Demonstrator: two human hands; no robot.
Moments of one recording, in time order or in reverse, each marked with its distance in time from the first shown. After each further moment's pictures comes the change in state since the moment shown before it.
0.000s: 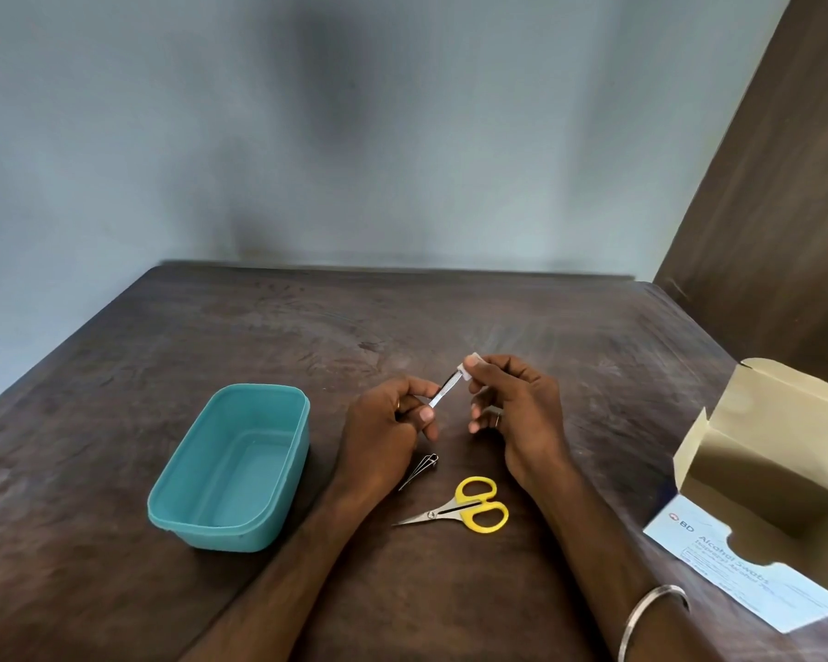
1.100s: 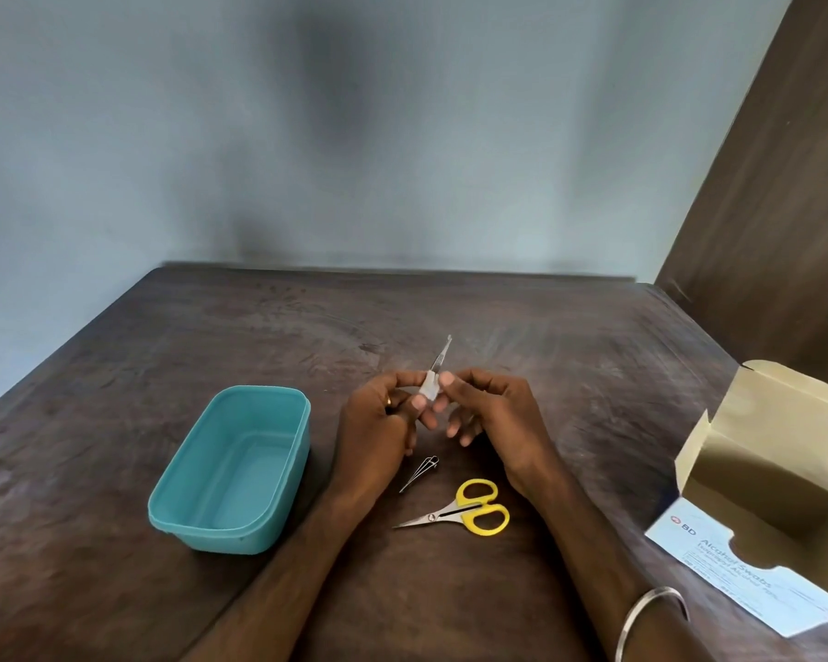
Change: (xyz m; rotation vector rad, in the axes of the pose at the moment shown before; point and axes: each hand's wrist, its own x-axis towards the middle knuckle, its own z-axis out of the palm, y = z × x) left_hand 0.006 -0.009 0.001 -0.201 0.074 -0.022; right_hand -0.007 0.002 0.004 -0.288 -0.256 -0.083
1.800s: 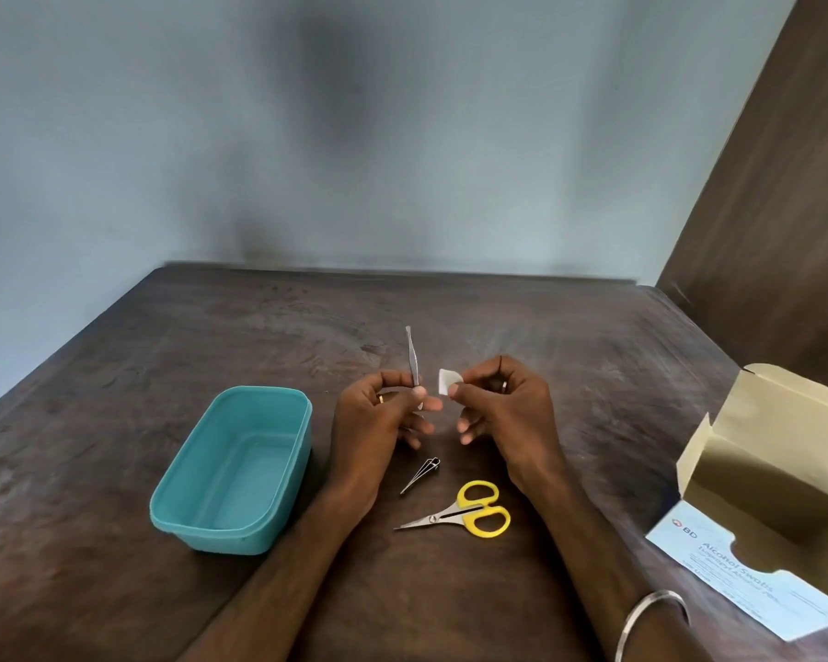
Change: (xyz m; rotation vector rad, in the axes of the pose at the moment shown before) left_hand 0.001 0.006 -0.003 -0.286 0.038 -0.144; right_hand 0.003 0.002 -0.003 0.078 0.171 -0.024
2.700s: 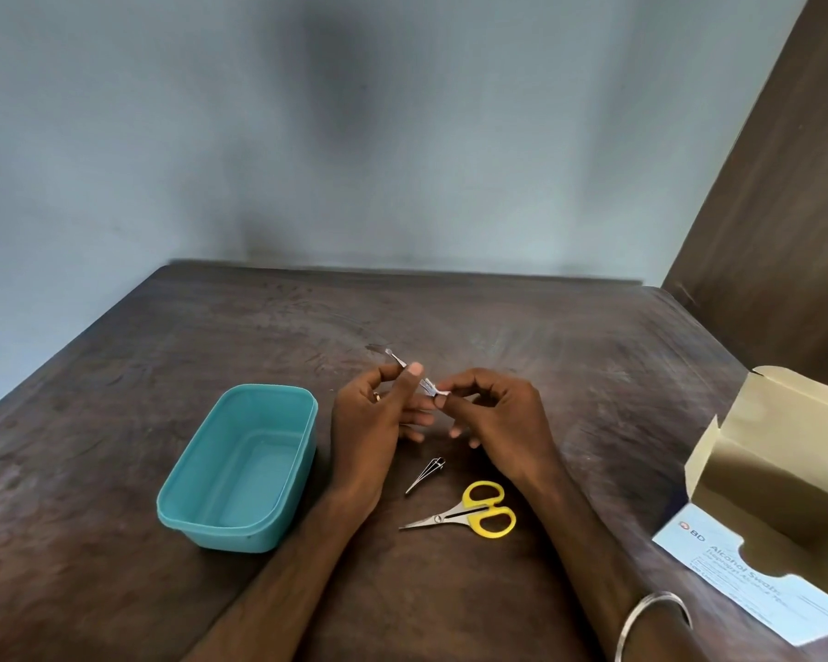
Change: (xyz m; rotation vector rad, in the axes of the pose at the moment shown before) left_hand 0.000 0.002 0.001 -0.002 0.115 0.018; right_hand -0.005 0.000 0.005 -0.316 -0.115 -0.116
